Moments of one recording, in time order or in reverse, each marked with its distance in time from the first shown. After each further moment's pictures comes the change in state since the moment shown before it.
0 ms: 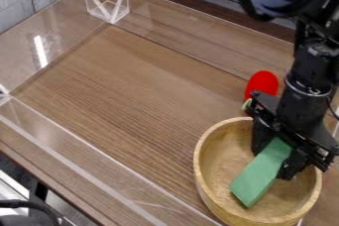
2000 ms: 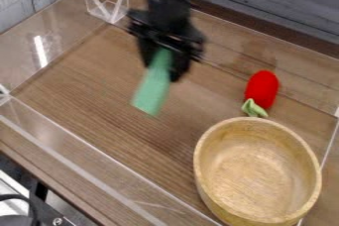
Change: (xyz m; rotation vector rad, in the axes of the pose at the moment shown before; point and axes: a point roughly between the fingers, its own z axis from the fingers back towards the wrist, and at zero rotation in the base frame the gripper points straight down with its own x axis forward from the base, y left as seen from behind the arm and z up) arm -0.027 0.134 0.047 0.032 -0.143 0.266
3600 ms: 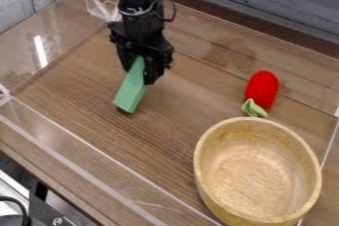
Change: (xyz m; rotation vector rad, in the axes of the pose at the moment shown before) arm 0.010 0.076 -0.042 0.033 -0.056 0.023
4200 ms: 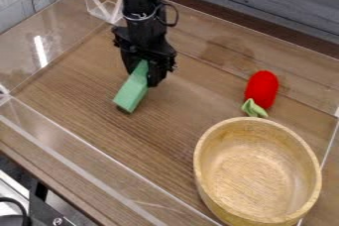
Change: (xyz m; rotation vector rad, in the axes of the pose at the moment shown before) arm 0.009 0.004 -0.013 -0.004 -0.005 0.018
